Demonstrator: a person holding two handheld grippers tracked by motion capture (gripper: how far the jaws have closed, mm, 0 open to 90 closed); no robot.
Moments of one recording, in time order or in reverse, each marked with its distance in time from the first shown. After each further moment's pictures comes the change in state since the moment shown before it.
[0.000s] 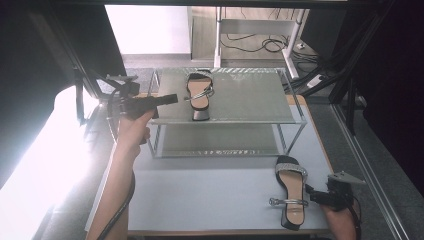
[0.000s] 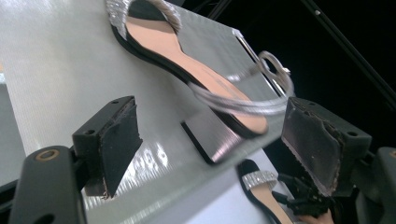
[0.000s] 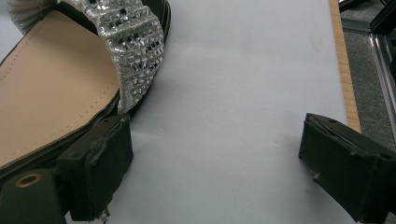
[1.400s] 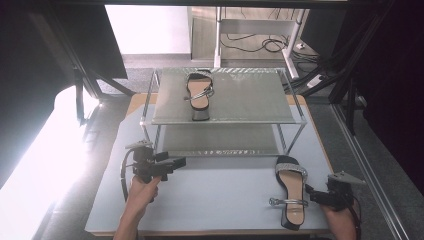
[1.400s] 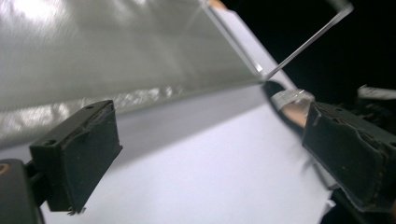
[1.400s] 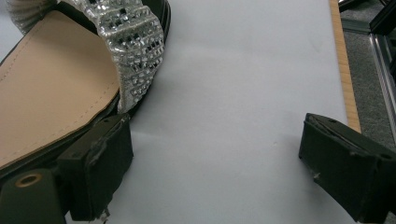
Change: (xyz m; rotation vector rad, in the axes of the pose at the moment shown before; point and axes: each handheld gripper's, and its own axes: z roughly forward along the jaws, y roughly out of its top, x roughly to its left) left arm 0.027 -0.161 0.020 0.083 0.046 0.090; right arm 0.000 0.000 0.000 -0.001 -0.001 0.002
